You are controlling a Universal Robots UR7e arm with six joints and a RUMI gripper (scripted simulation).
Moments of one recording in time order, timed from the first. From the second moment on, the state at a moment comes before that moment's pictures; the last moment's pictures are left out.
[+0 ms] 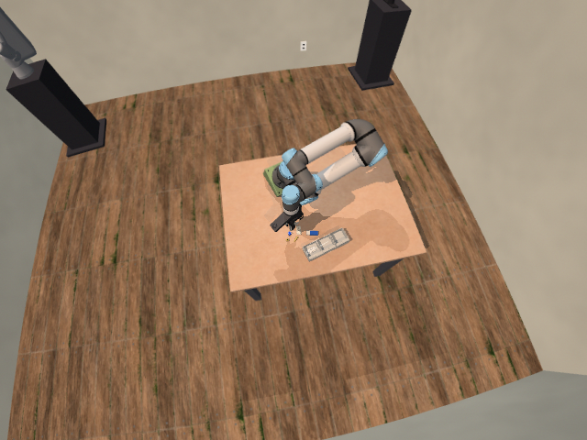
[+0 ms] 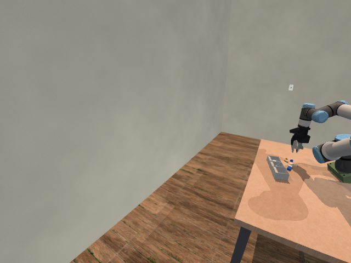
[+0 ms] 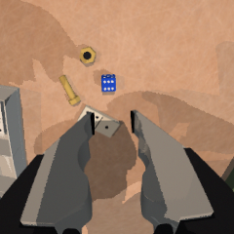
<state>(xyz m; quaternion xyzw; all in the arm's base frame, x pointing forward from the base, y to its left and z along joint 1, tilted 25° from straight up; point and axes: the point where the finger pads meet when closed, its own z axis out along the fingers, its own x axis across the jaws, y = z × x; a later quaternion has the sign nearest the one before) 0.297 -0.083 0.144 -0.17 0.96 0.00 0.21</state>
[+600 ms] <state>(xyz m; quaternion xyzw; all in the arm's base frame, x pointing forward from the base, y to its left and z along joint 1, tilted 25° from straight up) 0.300 -0.082 0.145 -0.17 0.96 0.00 0.21</state>
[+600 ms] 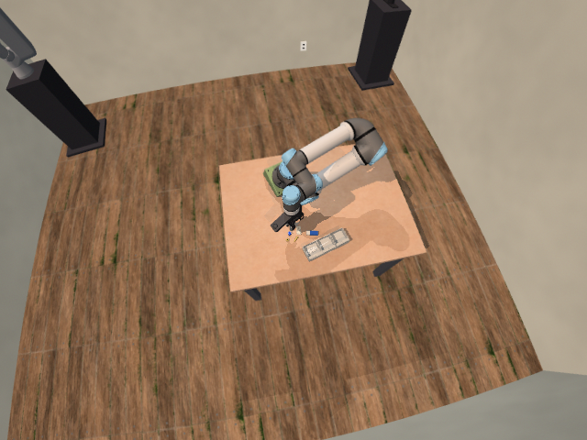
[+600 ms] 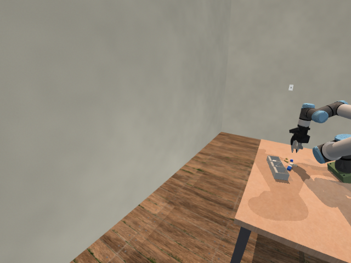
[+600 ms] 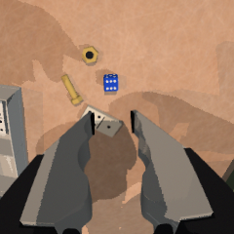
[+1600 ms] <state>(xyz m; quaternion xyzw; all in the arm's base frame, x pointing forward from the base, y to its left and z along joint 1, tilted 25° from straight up) 0.314 -0.078 0.111 -0.17 0.96 0.00 0.22</state>
